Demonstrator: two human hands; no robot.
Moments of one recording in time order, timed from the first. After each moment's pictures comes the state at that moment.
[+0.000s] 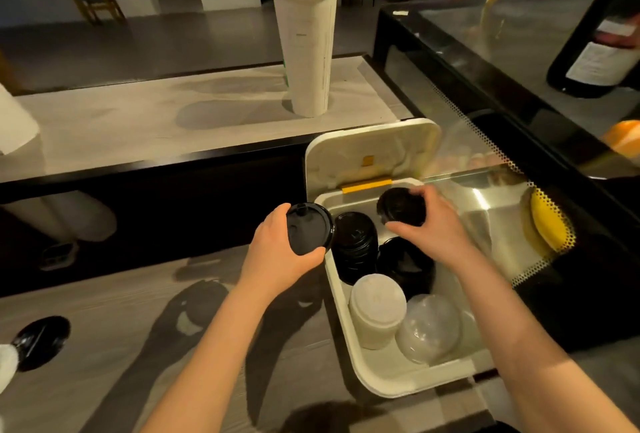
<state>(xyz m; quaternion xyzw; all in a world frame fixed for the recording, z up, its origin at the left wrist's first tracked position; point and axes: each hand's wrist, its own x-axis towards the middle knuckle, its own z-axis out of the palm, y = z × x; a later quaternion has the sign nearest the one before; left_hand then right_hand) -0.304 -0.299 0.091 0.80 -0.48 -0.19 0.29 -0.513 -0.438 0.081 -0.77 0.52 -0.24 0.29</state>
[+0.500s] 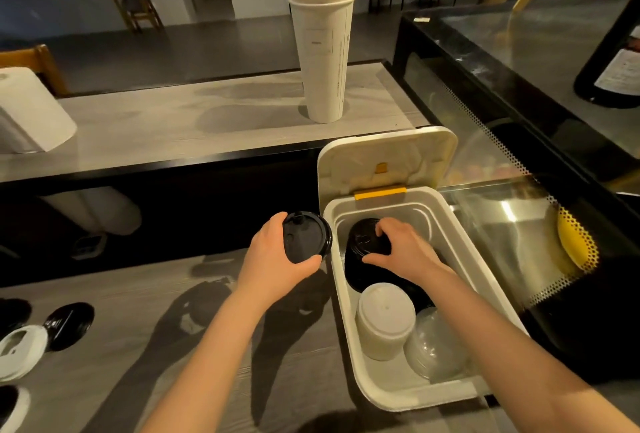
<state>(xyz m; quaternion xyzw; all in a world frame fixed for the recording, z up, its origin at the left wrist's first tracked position) -0.302 -0.288 0.091 0.83 -0.45 -0.17 0.29 -0.478 -0.450 0.027 -0.89 0.39 -0.09 0.22</state>
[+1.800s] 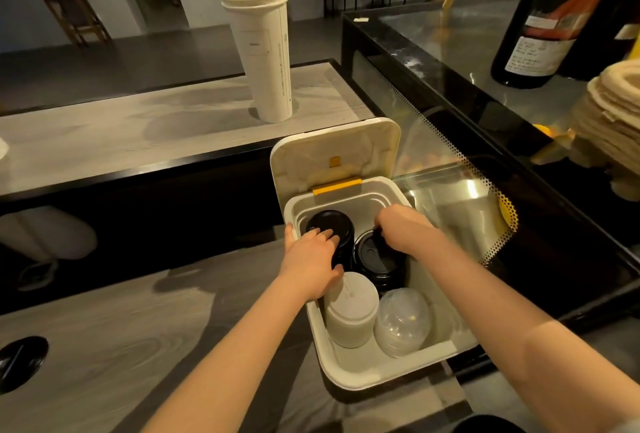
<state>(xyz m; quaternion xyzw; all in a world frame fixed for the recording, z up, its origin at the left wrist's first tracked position) -0.372 -0.349 0.054 0.73 -0.67 -0.06 -0.04 -0.516 -0.465 0.071 -0.87 0.47 0.12 0.08</state>
